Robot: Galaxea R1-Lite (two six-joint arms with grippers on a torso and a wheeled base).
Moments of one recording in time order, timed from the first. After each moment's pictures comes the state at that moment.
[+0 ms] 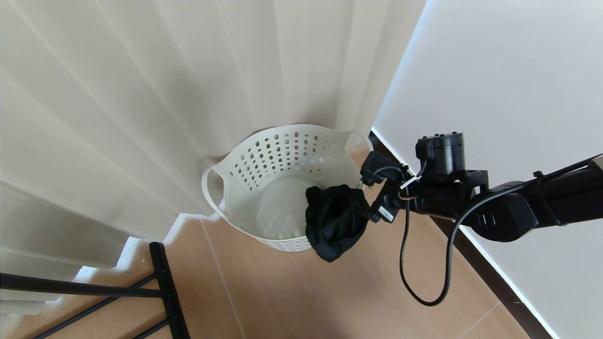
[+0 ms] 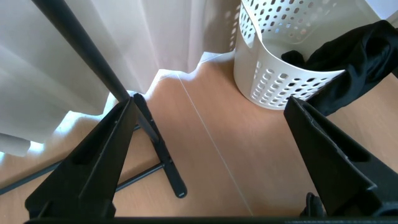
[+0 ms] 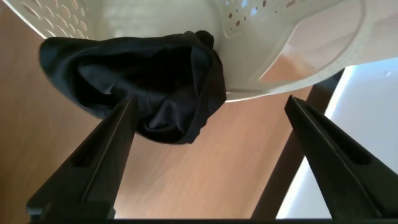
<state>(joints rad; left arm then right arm) 0.00 0.01 0.00 0.00 0.04 -0.02 0.43 1.98 -1.12 -0.39 0.05 -0.65</state>
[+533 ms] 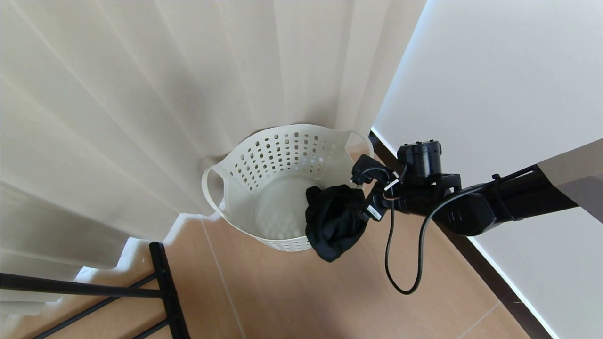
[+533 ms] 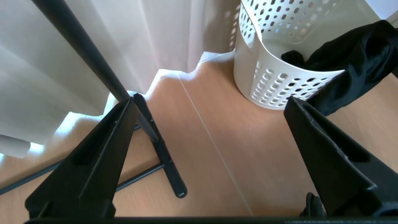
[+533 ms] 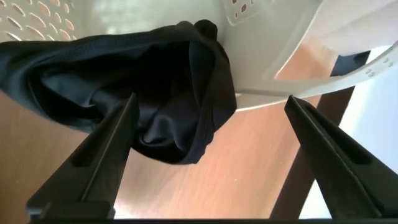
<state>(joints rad) 0.00 0.01 0.00 0.00 0.04 -0.02 0.41 2.10 -1.22 -0.40 0.04 -0.59</state>
